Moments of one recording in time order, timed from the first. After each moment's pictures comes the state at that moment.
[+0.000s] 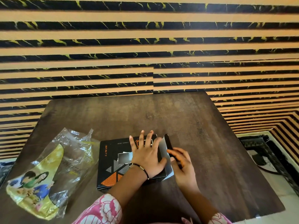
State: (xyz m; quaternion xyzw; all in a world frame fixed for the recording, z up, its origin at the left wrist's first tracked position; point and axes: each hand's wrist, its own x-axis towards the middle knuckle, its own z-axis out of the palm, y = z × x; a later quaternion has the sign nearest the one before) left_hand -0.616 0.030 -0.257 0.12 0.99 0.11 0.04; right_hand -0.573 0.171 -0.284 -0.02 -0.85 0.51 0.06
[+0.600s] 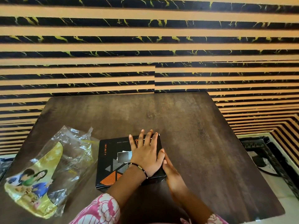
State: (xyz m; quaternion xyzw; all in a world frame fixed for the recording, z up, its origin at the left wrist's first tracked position) left_hand -0.621 0.029 -0.258 0.09 0.99 0.15 0.03; right_hand -0.565 0.143 -0.278 -0.09 -0.65 0.73 -0.20
